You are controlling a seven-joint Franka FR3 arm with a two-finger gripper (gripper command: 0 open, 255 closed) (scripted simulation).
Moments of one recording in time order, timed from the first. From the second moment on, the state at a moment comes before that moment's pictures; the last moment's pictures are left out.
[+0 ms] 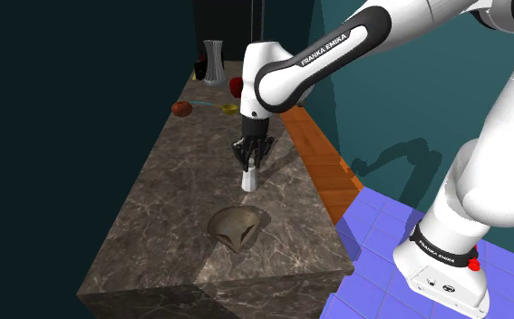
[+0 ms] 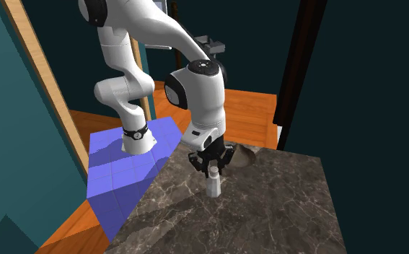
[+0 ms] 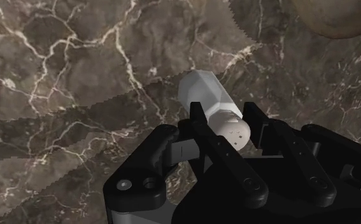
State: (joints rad) arm 0.10 0.04 0.21 -2.21 0.11 2.28 0.46
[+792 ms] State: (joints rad) arm 0.10 -0.02 0.21 -2.16 0.12 2.16 0.47
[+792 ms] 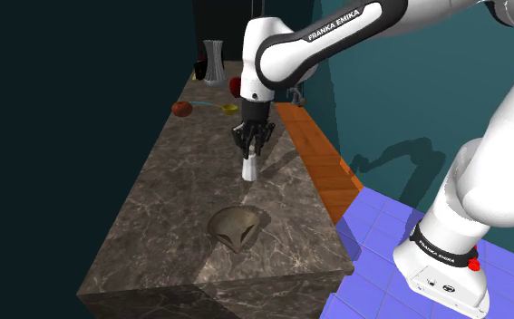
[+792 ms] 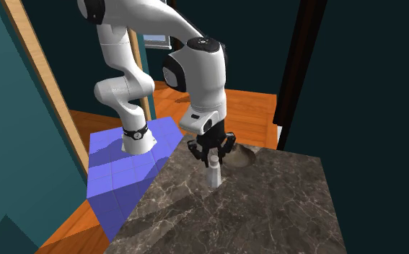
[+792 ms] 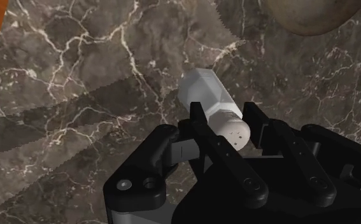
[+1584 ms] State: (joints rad) arm 0.10 -0.07 0.21 -2.05 0.12 2.00 0.48
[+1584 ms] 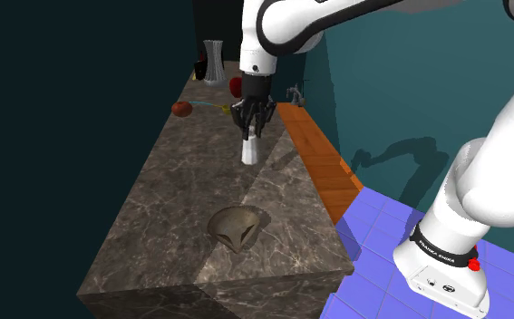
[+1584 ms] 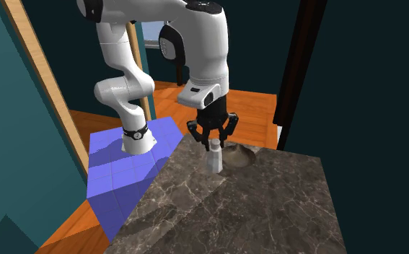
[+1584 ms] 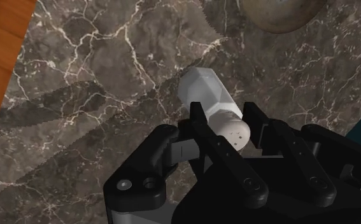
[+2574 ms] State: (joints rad) arm 0.22 -0.14 0.36 -2.00 0.14 1.92 0.75
